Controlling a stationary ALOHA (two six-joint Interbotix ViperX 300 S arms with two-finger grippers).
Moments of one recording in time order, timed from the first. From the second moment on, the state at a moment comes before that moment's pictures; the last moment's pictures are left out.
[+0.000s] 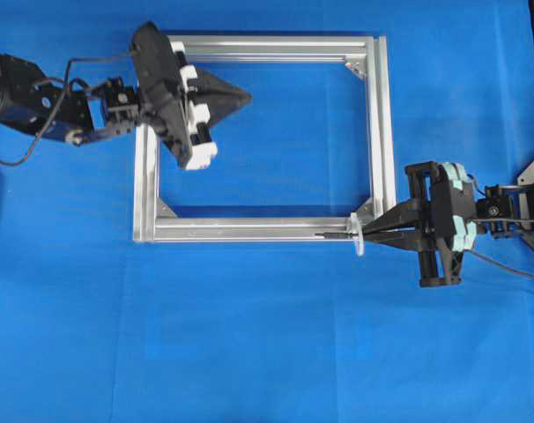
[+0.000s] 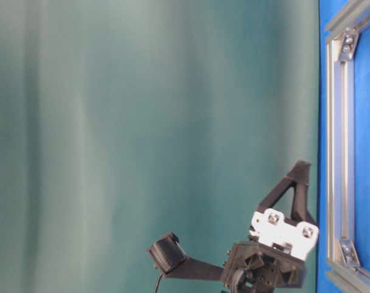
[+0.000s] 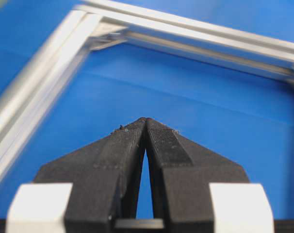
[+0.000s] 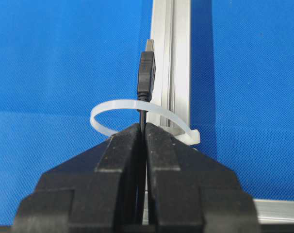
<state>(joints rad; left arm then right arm) 0.20 0.14 0.83 -0.08 -0.71 -0.01 0.21 -0.15 1.23 0.21 -0.61 0.05</state>
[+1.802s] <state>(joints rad) -0.10 0.31 0.42 -0.08 -0.42 -0.07 0.21 -0.15 1.23 0.21 -0.61 0.05</state>
